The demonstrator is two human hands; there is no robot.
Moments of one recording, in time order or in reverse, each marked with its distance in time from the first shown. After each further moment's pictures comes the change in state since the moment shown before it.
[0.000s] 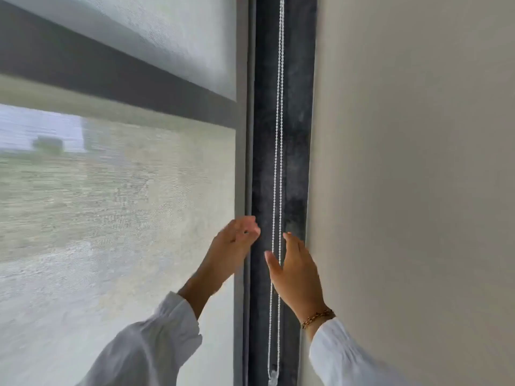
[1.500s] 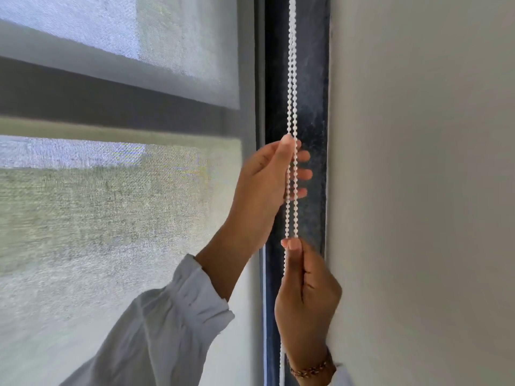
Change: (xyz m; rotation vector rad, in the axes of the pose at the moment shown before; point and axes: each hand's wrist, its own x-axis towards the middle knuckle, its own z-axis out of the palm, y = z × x) left_hand 0.043 0.125 0.072 -0.225 0.235 0.347; right_hand 0.027 -0.005 -0.018 0.749 0.663 -0.289
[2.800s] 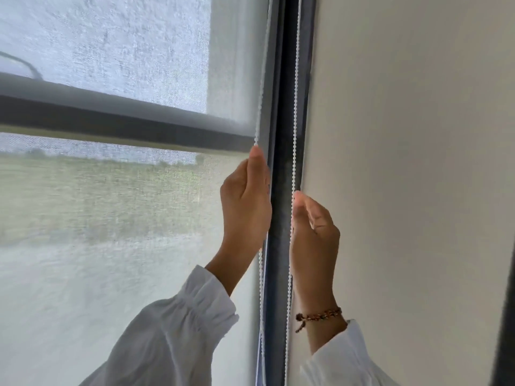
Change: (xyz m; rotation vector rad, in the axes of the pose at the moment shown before) left_hand -0.210 0.171 0.119 0.241 0.449 0.287; right_hand 0.076 -0.193 -0.214 0.343 -0.382 0.561
